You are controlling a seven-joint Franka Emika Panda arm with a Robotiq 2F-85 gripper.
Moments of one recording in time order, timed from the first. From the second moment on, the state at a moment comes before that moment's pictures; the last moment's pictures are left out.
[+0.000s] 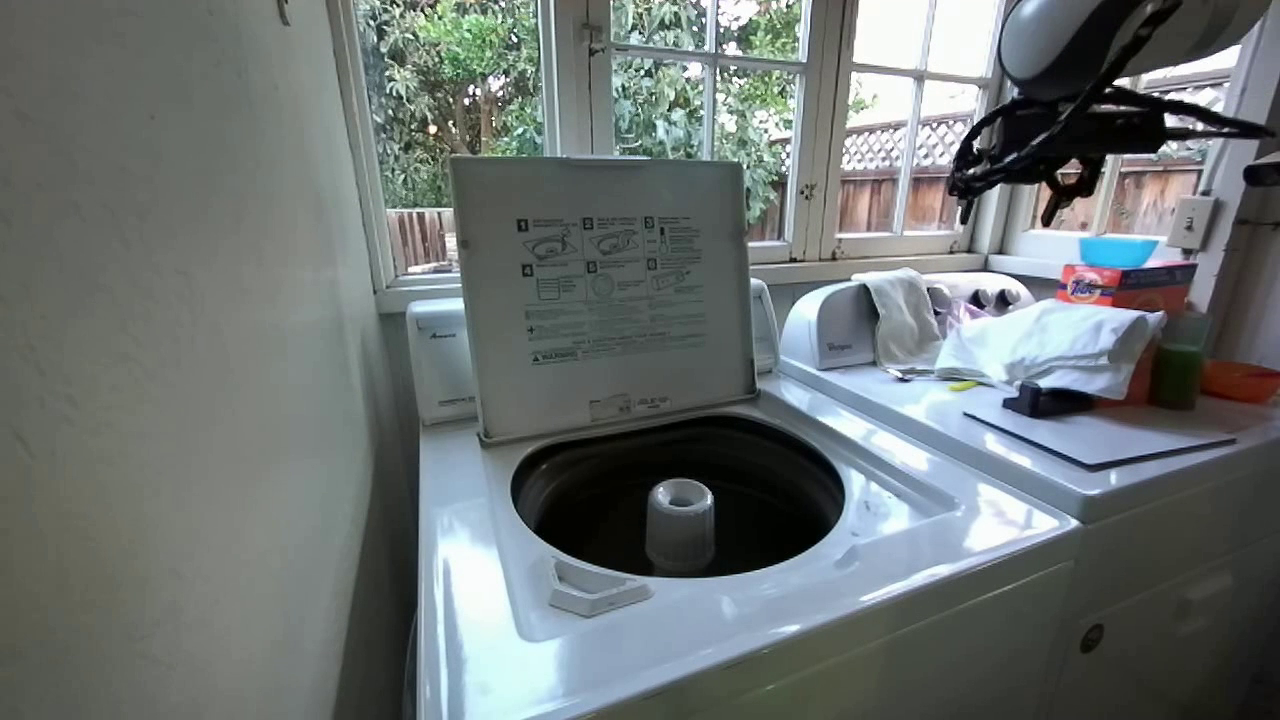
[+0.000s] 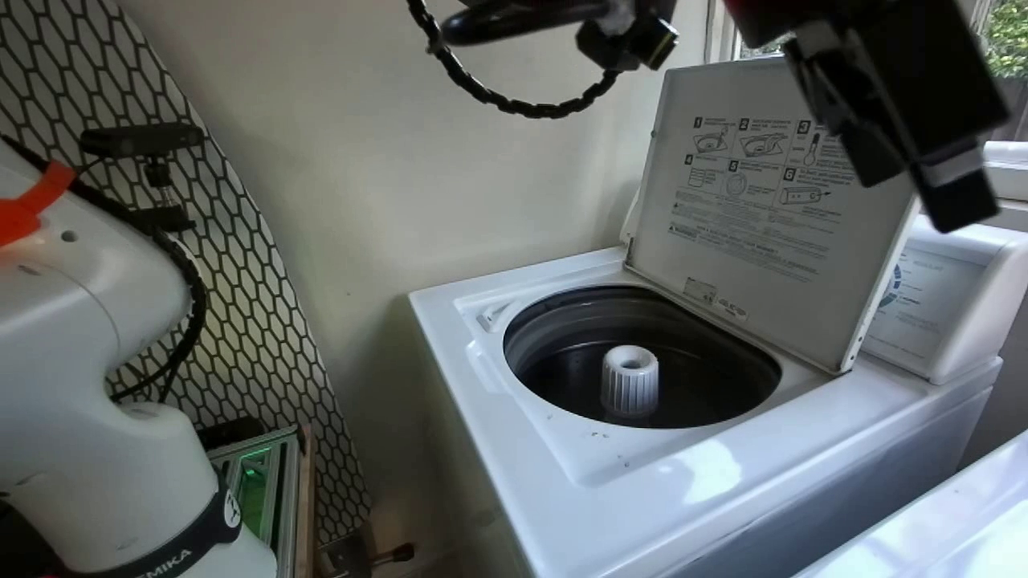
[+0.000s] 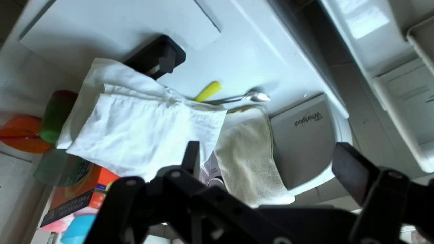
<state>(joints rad) -0.40 -0.33 -0.06 -2.28 -0.27 2.51 0.44</state>
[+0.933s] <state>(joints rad) -0.35 0.08 -0.15 -1.90 -0.42 2.58 0.49</state>
